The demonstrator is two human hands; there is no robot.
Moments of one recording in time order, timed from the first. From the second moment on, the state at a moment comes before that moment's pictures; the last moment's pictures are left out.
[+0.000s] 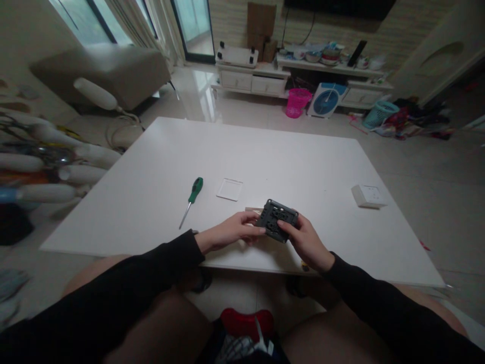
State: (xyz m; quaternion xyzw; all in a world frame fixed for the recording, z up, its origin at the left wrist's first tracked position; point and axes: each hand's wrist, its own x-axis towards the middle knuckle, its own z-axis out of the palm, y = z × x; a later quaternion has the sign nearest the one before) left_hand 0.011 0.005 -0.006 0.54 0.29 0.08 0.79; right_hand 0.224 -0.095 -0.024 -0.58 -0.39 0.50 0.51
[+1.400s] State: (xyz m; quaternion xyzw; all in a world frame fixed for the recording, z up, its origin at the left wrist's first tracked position) left_hand 0.014 0.000 -0.020 0.57 0.27 0.15 0.76; right_hand 0.212 -0.101 -0.020 -0.57 -0.37 0.62 0.40
